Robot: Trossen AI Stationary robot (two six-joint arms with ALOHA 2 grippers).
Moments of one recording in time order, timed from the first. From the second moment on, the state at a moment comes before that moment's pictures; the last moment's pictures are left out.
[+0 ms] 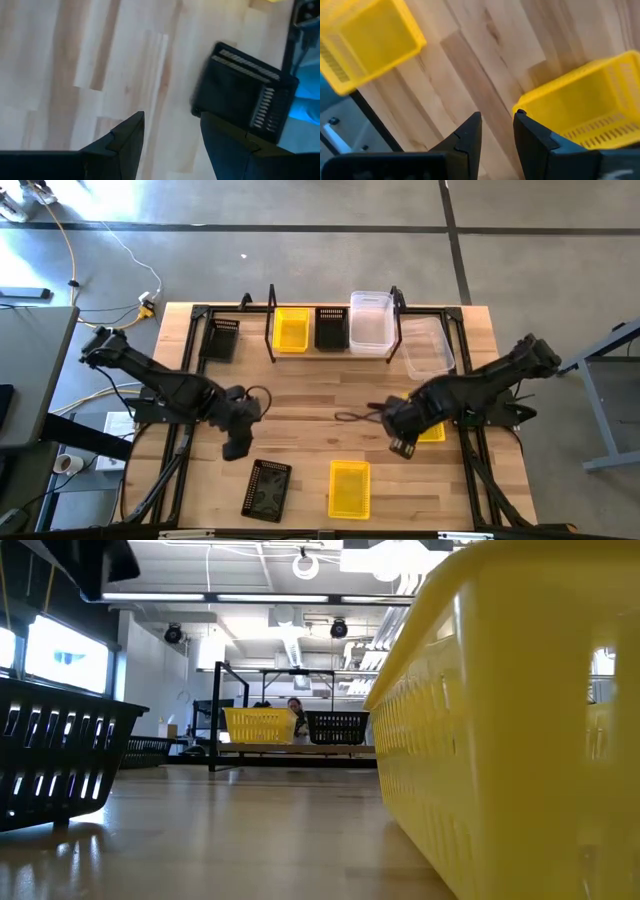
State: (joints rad) left arm -0.35 1.26 1.11 -1.04 -0.08 -0.67; right arm 0.41 1.45 1.29 -1.25 -0.06 0.91
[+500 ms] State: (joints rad) left arm -0.47 1.26 1.11 -1.04 -0.13 -0.80; right arm 0.60 1.45 1.29 -1.29 0.06 0.85
